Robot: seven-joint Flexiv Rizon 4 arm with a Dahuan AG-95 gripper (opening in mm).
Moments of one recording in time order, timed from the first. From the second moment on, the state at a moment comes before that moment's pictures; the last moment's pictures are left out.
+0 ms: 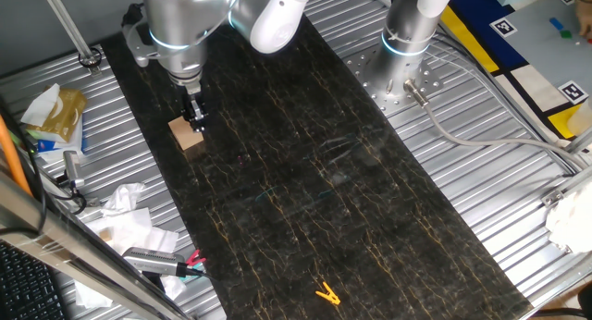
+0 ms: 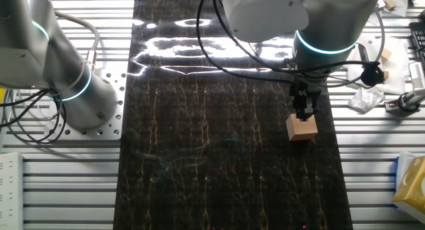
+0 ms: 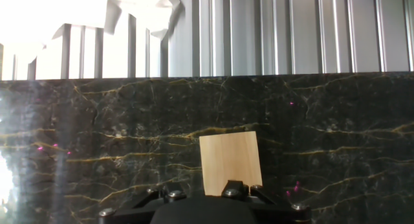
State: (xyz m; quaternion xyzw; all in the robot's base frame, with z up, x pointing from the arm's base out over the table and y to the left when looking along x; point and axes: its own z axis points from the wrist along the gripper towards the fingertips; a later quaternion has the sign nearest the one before) arm 0.582 -0.050 0.095 -0.01 1.00 -0.02 0.06
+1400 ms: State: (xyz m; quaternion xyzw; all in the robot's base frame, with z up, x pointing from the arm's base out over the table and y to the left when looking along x) arm 0.587 -0.049 0.096 -0.01 1.00 -0.03 0.04
